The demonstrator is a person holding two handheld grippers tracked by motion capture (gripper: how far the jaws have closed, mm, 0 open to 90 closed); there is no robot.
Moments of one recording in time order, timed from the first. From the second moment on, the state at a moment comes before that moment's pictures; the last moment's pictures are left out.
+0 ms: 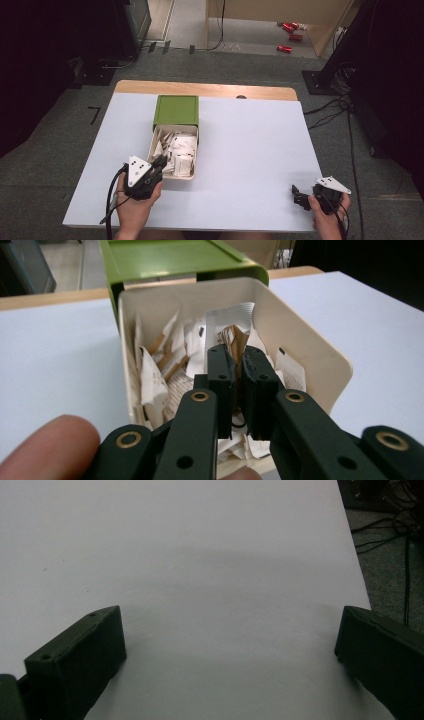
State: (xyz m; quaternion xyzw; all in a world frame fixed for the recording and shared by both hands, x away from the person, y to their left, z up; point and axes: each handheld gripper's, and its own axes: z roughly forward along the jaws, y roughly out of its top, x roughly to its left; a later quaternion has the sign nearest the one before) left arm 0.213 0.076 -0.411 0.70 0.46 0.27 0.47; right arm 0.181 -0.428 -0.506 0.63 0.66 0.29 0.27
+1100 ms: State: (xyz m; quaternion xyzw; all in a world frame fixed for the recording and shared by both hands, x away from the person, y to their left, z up) left arm 0.225 0.138 -0.392 0.66 0.49 0.30 0.48; right arm 0.181 -0.428 -0.506 0.63 0.66 0.29 0.27
